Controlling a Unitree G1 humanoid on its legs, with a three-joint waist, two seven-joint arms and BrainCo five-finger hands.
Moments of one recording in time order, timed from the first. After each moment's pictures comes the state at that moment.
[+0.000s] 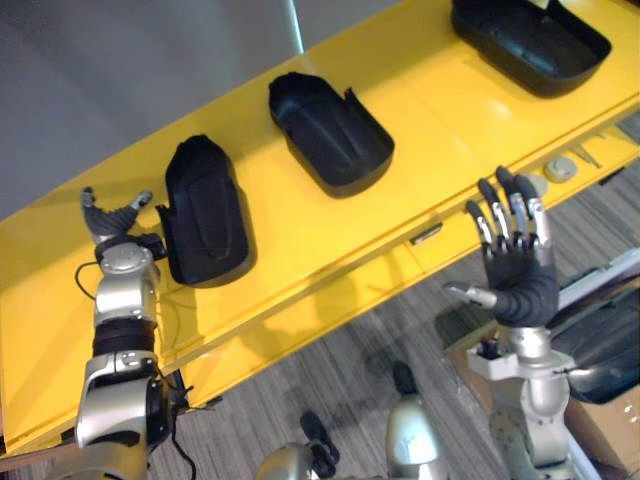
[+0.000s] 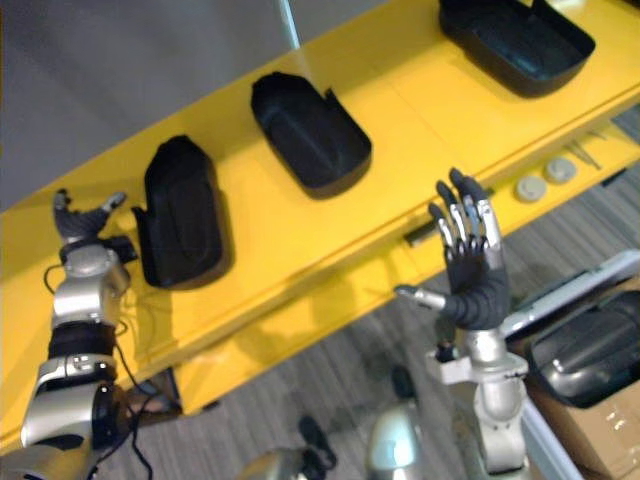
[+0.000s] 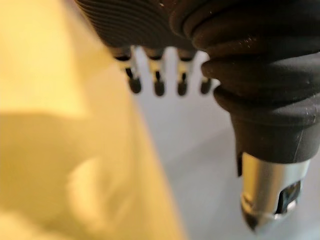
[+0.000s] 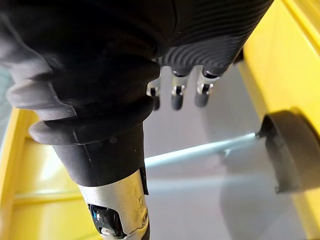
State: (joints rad) left arm -0.62 0.46 0.30 0.48 -0.11 0.21 0.57; right arm 0.19 -0.24 0.04 -0.42 0.40 -0.50 0.13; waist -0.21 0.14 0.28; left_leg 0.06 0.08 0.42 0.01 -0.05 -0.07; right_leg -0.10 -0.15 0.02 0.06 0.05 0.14
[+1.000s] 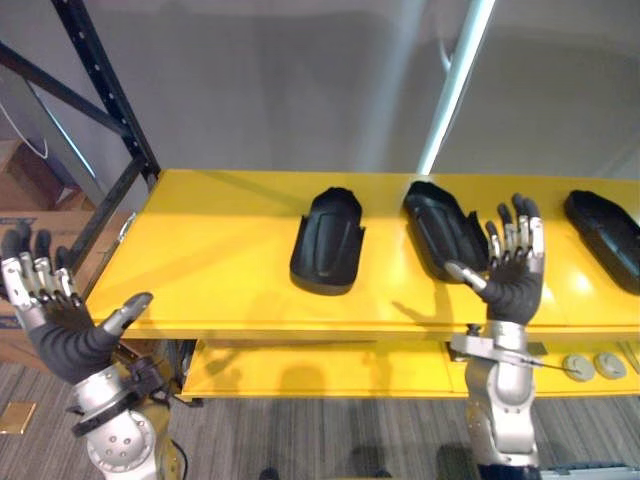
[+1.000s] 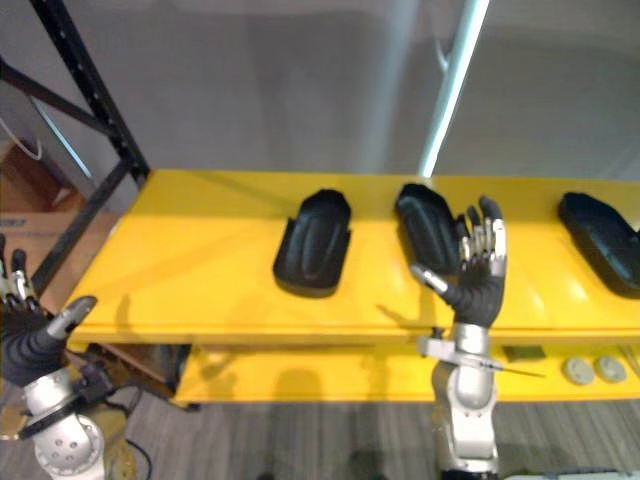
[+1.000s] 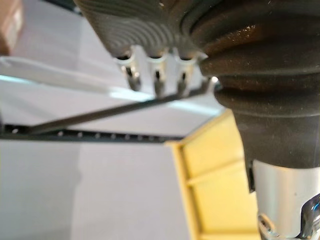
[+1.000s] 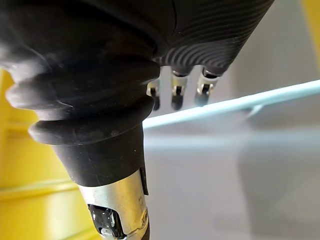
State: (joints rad) left arm 0.27 0.01 0.28 -0.47 -0.16 -0.49 0.24; right arm 0.07 -0.08 -0.05 -0.19 0.22 -0.46 -0.10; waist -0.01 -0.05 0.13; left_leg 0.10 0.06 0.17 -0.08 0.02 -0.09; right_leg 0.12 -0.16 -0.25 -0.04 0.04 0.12
